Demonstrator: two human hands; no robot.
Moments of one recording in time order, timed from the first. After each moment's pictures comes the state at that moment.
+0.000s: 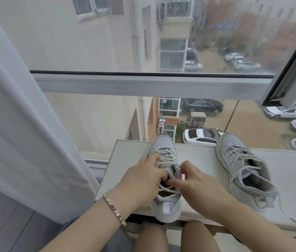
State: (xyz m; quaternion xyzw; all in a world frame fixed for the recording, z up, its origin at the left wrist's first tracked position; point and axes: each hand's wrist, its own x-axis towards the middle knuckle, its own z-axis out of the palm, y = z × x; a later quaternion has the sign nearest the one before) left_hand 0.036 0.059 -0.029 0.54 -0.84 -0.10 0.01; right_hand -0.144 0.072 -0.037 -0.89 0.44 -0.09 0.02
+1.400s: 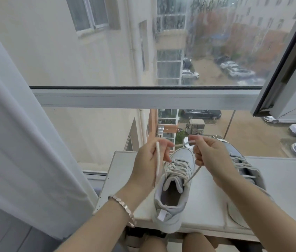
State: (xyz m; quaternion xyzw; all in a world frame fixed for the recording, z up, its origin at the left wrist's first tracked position) left_hand -0.002 0.039 0.014 0.41 -0.57 -0.44 0.56; right_hand -0.151 0.014 0.006 -0.49 0.54 -0.50 0.46
